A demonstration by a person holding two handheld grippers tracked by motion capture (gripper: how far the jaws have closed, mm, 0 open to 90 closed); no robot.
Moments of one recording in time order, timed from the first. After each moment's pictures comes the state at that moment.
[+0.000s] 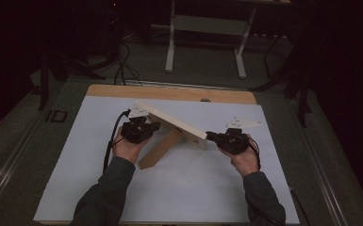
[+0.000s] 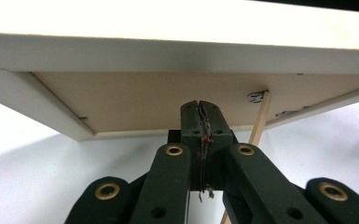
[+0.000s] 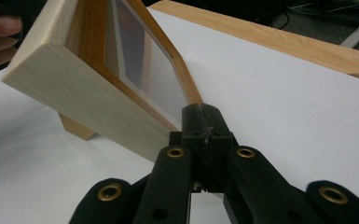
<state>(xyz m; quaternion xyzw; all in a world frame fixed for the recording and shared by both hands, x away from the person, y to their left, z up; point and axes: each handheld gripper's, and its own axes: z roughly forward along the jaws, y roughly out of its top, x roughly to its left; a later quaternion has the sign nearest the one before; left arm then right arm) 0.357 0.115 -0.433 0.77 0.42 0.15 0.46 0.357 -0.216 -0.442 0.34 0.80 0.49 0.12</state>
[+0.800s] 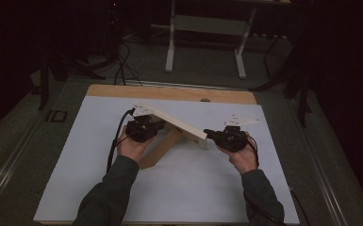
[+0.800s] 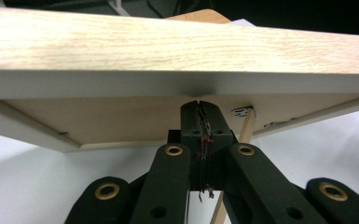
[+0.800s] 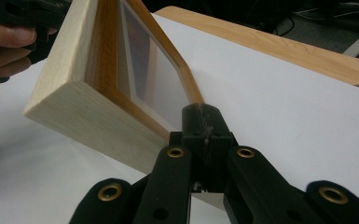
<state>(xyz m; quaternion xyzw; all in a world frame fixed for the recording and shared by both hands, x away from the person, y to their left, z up) 0.360 0.103 -0.429 0.77 0.42 0.15 0.47 0.360 -0.210 -0.434 0.33 0.80 0.49 0.11</state>
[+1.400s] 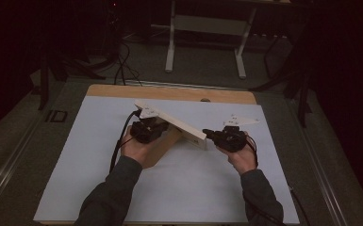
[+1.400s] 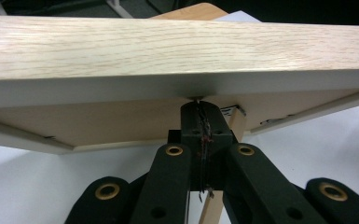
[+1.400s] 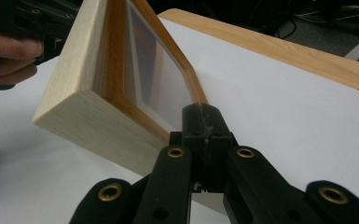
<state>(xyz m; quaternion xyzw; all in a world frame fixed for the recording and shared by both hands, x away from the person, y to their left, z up) 0.357 0.089 -0.429 0.78 0.40 0.16 0.45 0.359 -0.207 -0.433 0.32 0.80 0.50 0.11</state>
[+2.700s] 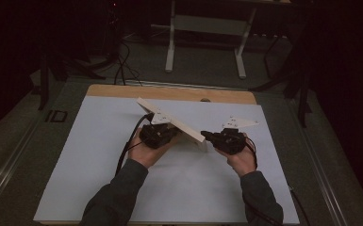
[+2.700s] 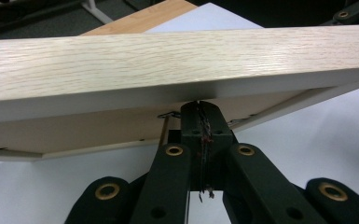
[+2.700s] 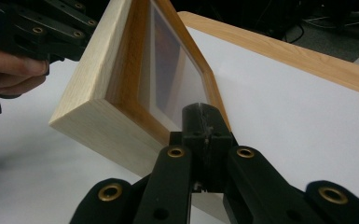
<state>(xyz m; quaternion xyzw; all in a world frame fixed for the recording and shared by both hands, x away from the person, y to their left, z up) 0.344 0.062 -0.424 0.81 0.35 0.15 0.45 0.351 -0.203 -0.431 0.31 0.80 0.50 0.11</state>
